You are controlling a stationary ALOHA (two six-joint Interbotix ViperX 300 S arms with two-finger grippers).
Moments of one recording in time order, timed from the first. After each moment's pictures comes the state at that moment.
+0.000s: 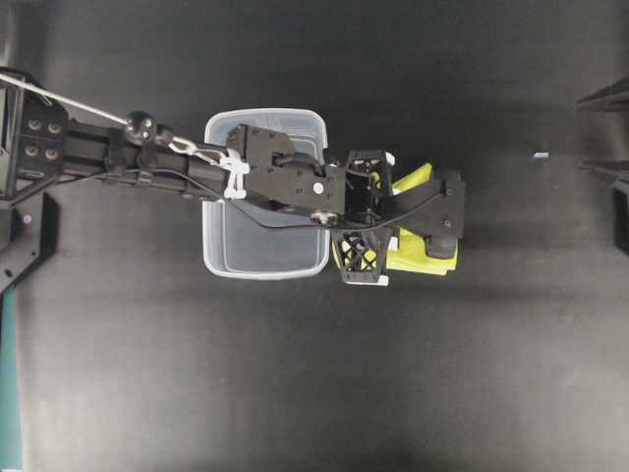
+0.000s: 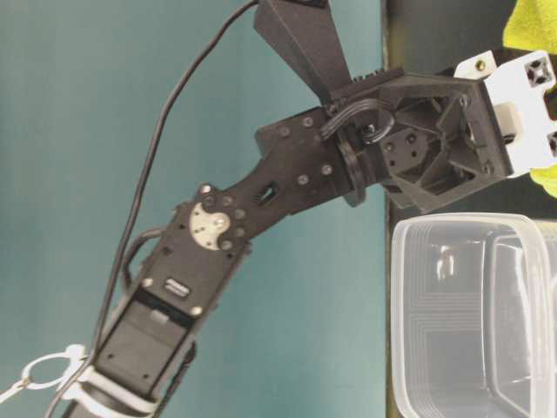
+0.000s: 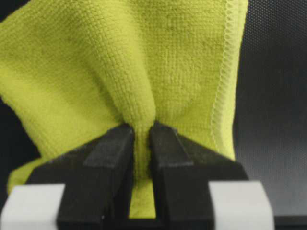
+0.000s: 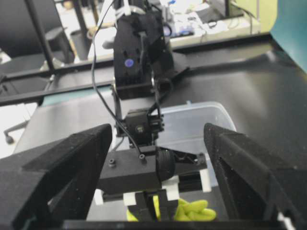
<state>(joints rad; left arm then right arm) -0.03 0.52 -0.02 0.04 0.64 0.06 -0.05 -1.22 1.25 0.02 0.04 0.11</state>
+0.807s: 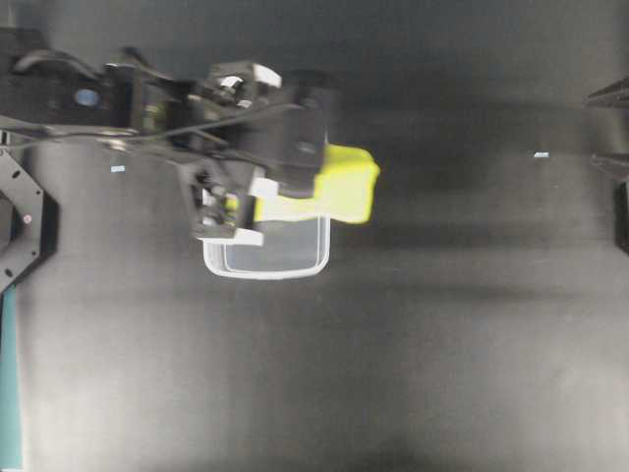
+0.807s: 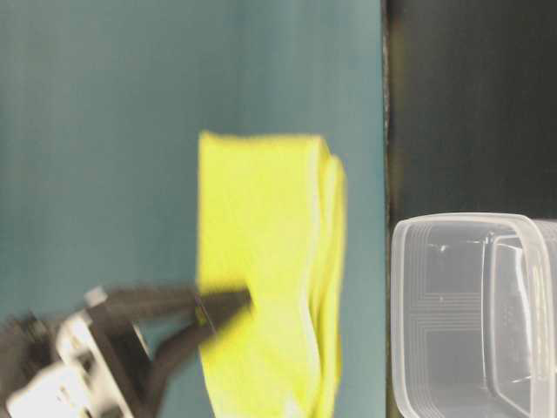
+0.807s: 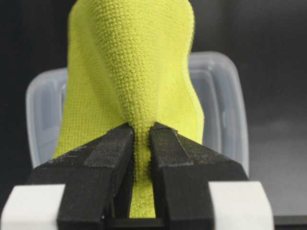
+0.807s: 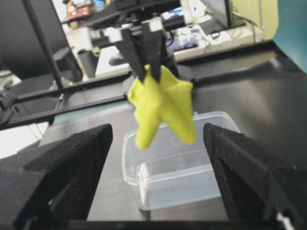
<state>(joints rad) 0.01 -0.15 0.31 0.04 0.82 0.11 -0.06 -1.25 1.25 0.02 0.03 0.17</state>
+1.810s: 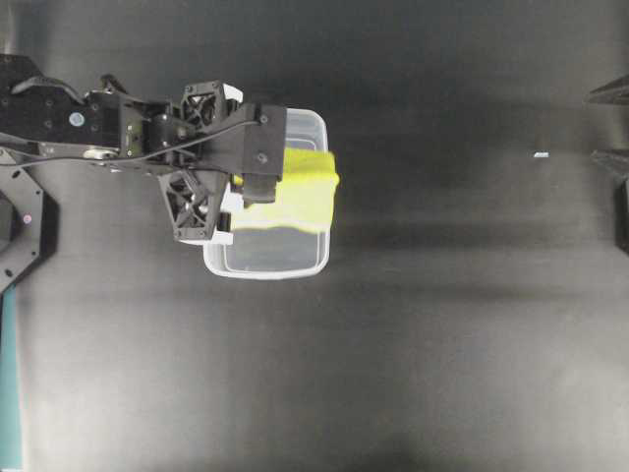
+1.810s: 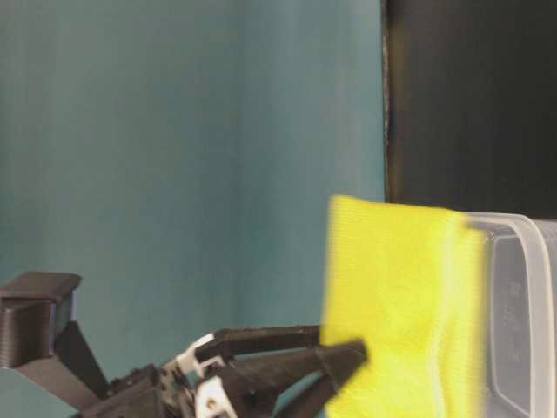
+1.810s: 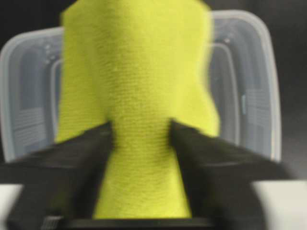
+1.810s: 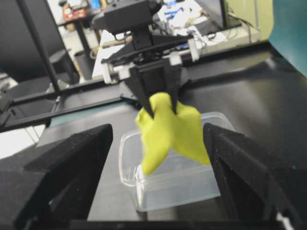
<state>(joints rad) 0.04 -0.17 0.55 0.04 0.58 0.10 -0.07 -1.26 1.25 0.02 0.04 0.17</state>
